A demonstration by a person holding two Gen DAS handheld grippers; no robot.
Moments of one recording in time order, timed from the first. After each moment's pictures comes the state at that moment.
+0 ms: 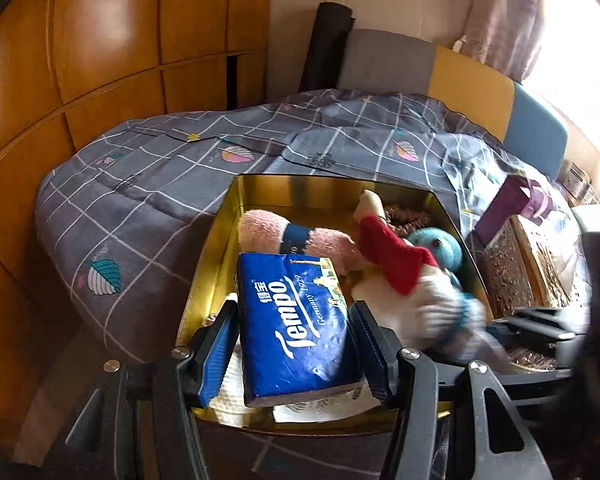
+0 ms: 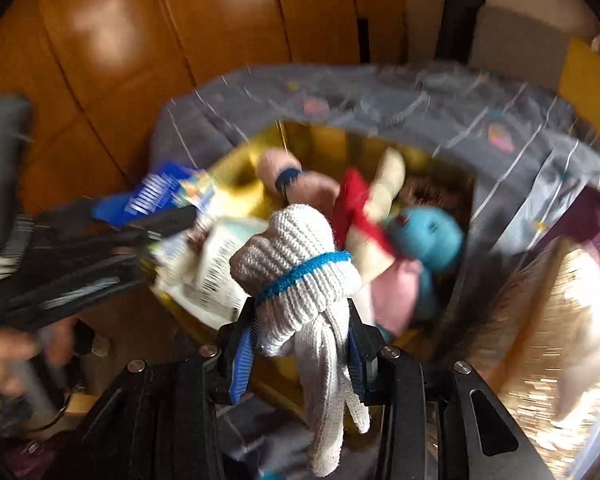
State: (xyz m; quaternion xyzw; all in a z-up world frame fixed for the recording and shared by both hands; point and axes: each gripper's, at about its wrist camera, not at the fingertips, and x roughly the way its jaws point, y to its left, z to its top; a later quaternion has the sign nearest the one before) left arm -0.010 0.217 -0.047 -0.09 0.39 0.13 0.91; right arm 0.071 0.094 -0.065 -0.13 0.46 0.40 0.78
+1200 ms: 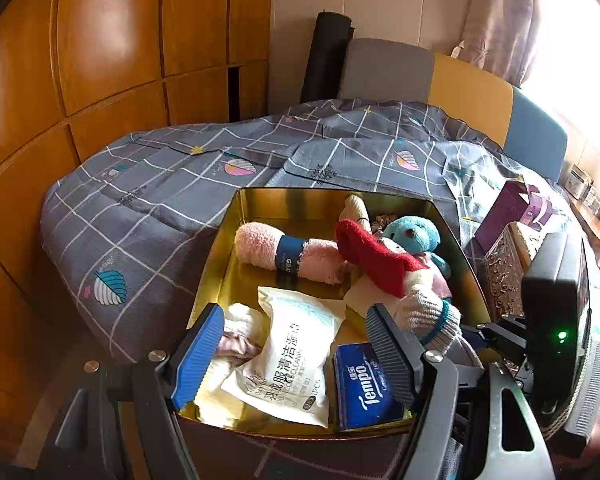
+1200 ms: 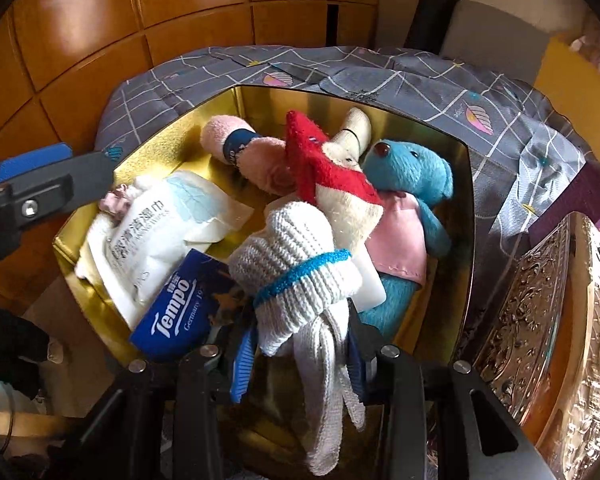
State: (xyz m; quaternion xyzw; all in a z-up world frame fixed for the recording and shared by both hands) left arm -0.013 0.211 -0.038 -0.08 0.37 0.15 0.92; right arm 0.072 0.102 -0.097 -0.17 0.44 0.33 0.82
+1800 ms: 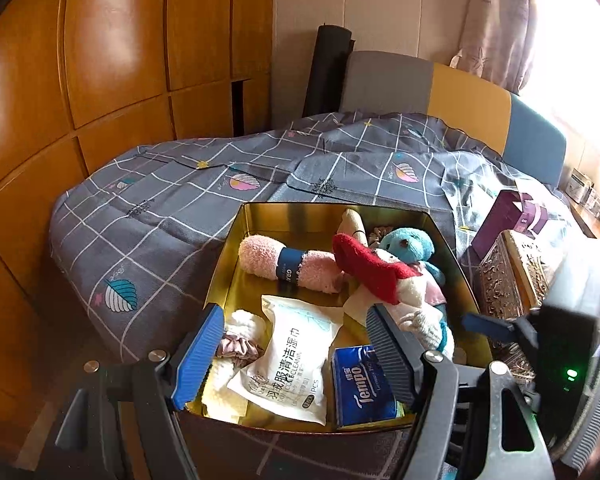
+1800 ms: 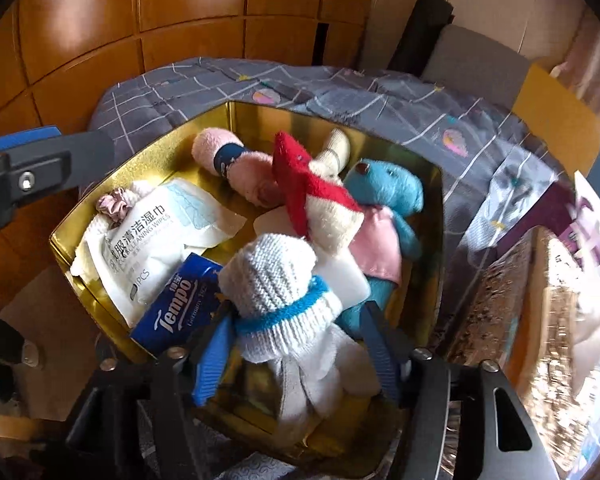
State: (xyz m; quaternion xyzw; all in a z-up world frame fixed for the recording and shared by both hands) left arm -0.024 0.202 -0.024 -0.07 0.35 0.16 0.92; right arm 0.047 0.100 -0.076 -0.20 0.38 0.29 0.85
